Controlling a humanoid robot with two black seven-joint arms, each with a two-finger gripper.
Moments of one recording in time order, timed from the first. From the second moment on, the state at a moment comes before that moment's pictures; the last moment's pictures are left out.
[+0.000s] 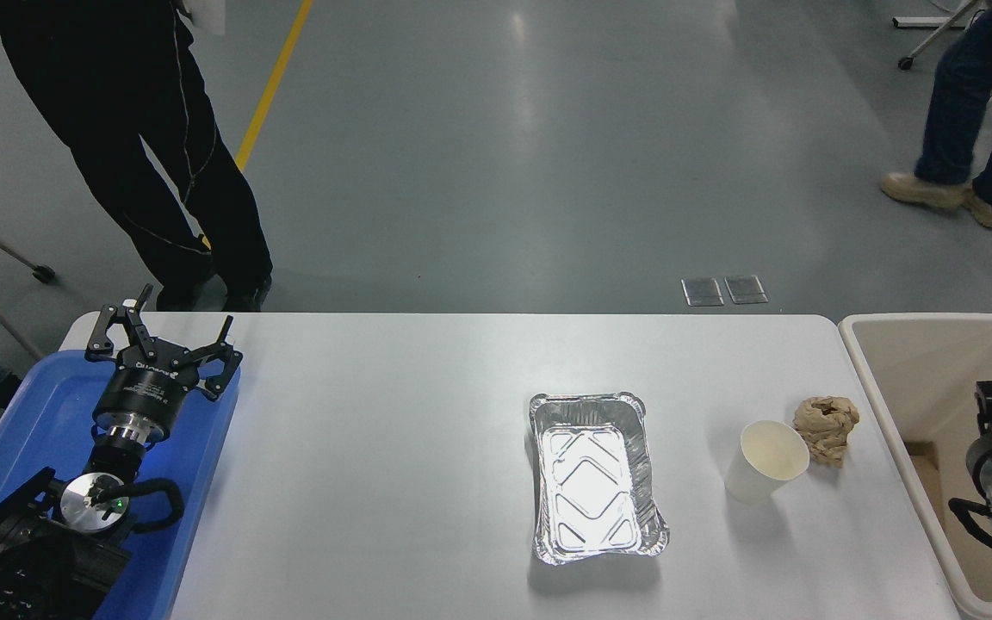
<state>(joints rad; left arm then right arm) -0.54 0.22 -1.14 -0.31 -0.11 -0.79 -0.17 0.64 -0.37 -0.34 0.11 0.18 -0.13 0.10</state>
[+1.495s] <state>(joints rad) -0.54 0.22 -1.14 -0.31 -0.10 -0.79 -0.16 2.24 -0.50 -1.27 1.59 -0.13 0.43 0.10</state>
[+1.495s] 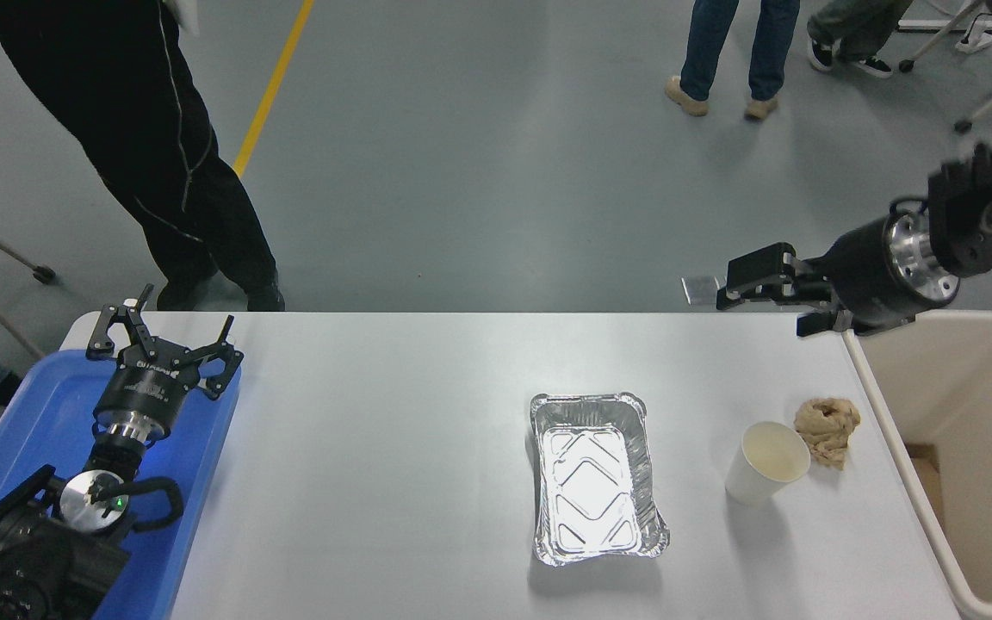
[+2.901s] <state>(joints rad) -0.54 0.22 -1.14 -0.31 -0.10 -0.79 -0.16 1.88 -0.49 -1.23 1.37 -0.21 0.45 0.08</state>
